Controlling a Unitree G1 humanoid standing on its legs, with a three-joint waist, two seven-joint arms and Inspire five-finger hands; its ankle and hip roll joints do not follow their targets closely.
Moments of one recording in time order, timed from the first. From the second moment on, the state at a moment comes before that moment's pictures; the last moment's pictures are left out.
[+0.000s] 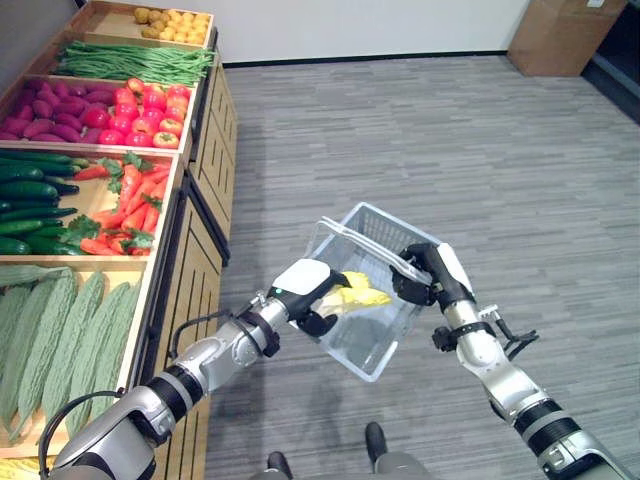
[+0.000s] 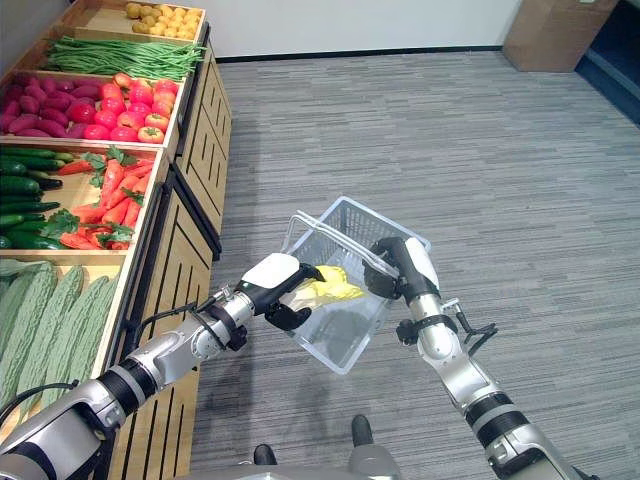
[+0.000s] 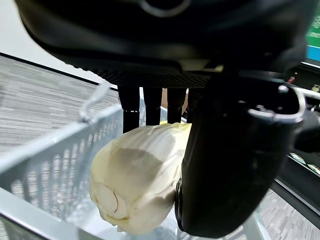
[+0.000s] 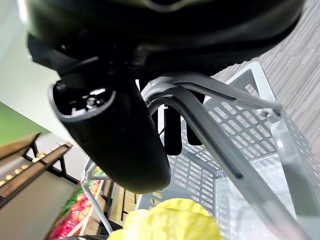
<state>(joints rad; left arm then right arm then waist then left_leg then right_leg) -0.45 0.58 -0.78 0.39 0.49 -0.26 0.19 -0.20 -0.55 0.40 0.33 0.00 -0.20 -0.31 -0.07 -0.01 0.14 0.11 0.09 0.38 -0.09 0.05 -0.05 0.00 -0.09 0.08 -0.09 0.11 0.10</state>
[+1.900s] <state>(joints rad) 0.04 0.26 -0.22 1.32 0.14 -0.08 0.18 0.04 -0.37 0.14 1.26 -0.02 -0.13 -0.28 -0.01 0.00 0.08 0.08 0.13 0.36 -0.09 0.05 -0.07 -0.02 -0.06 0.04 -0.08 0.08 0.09</state>
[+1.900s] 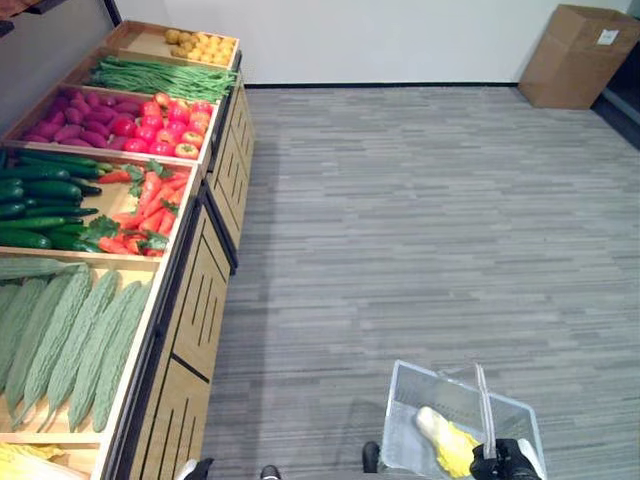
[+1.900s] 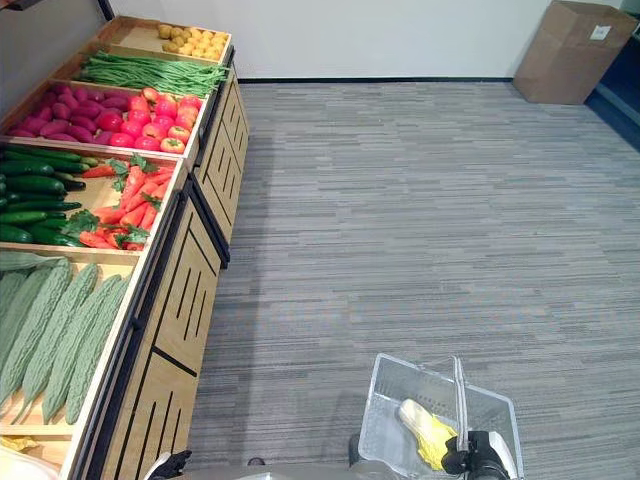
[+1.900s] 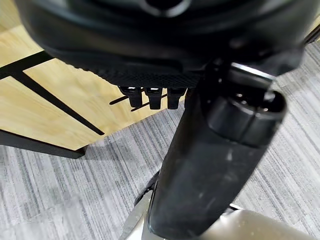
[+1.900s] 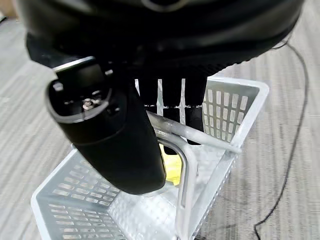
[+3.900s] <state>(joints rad) -0.07 0.31 -0.31 1.30 0.16 -0.10 0.21 -0.03 -0.36 0.21 1.08 -0.06 -0.14 -0.26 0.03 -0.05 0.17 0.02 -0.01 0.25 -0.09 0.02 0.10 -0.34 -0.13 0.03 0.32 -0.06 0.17</state>
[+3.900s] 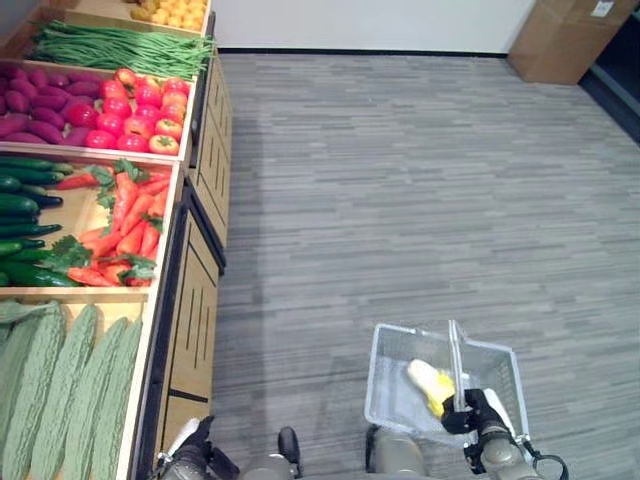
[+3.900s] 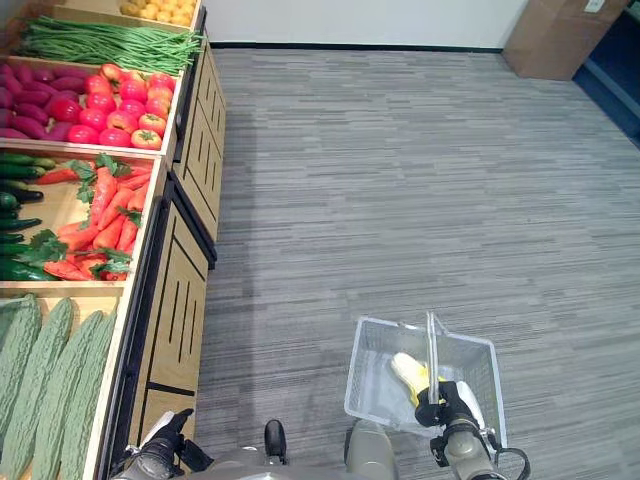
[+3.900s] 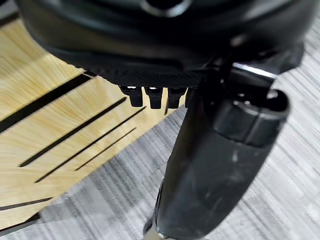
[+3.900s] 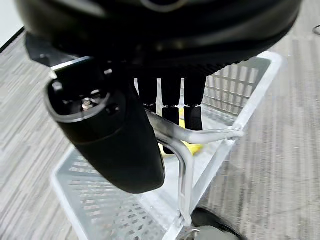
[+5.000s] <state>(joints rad) -0.09 0.26 -0.31 1.30 0.18 -0.09 0.21 -0.03 -0.46 0.21 1.02 -0.07 -0.13 -0.24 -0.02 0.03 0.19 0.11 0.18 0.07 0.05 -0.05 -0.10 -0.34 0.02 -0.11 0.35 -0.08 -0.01</state>
